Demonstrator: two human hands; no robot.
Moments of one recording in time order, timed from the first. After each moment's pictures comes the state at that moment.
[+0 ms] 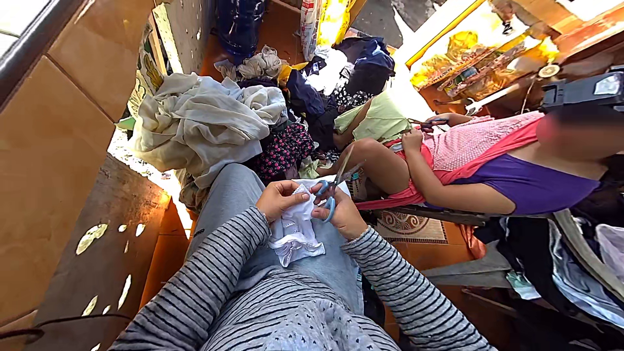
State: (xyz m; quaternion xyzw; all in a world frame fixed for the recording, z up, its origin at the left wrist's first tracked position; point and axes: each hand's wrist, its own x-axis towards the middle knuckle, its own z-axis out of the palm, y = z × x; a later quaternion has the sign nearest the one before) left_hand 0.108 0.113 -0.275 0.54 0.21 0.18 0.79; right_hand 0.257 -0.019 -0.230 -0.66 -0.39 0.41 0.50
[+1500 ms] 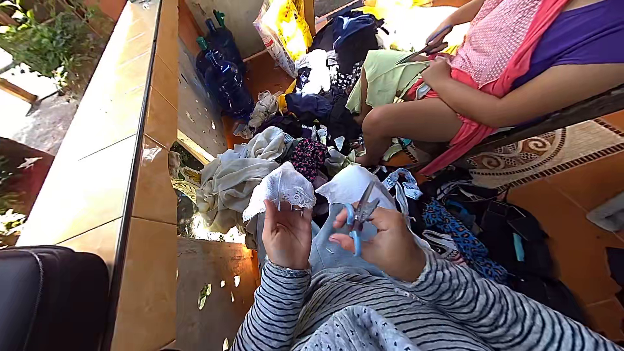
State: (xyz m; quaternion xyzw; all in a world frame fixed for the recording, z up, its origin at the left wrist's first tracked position) left_hand 0.089 0.060 -0.151 0.19 0.13 0.38 0.90; right_hand 0.197 -0.071 -0.173 -0.61 -0.48 0.08 0.62
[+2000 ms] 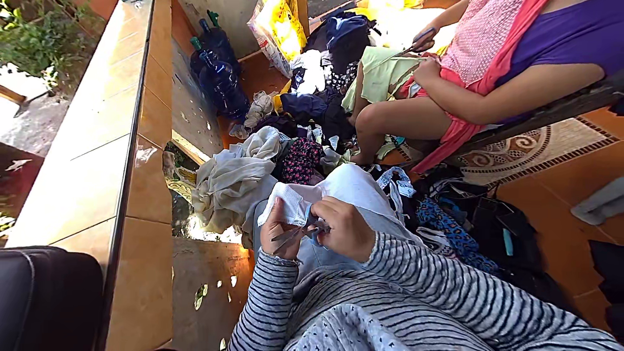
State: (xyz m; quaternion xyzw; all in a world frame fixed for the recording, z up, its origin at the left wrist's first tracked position) left_hand 0.088 0.068 -0.165 0.24 0.28 0.33 0.87; right_hand 0.190 -0.033 -0.195 -0.66 -0.59 -0.04 0.47
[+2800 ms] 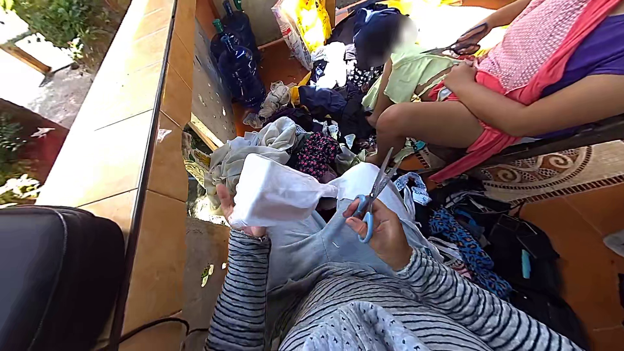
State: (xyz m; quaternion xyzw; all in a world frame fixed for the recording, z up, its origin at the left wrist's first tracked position) left_hand 0.029 0.170 -0.200 0.31 -0.07 0.32 0.89; right_hand 0.192 -0.062 -0.228 -0.56 -0.38 0.20 0.71
